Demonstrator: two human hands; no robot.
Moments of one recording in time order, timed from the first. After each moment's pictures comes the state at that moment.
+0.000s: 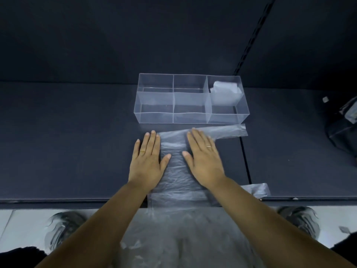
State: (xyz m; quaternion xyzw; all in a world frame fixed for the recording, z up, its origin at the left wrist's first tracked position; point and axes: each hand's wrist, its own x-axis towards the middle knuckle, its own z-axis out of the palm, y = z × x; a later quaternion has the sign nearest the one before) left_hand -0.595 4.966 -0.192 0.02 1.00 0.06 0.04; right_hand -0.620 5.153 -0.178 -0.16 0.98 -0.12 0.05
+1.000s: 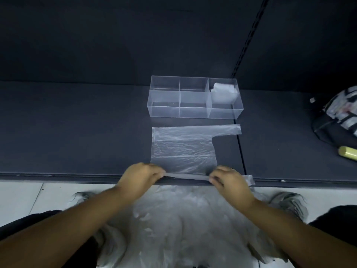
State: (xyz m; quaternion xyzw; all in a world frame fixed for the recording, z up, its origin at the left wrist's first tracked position) left_hand -0.504 4.928 -0.121 0.16 0.96 0.23 0.07; right_hand -0.513 5.218 -0.140 -0.17 0.96 -0.21 0.08
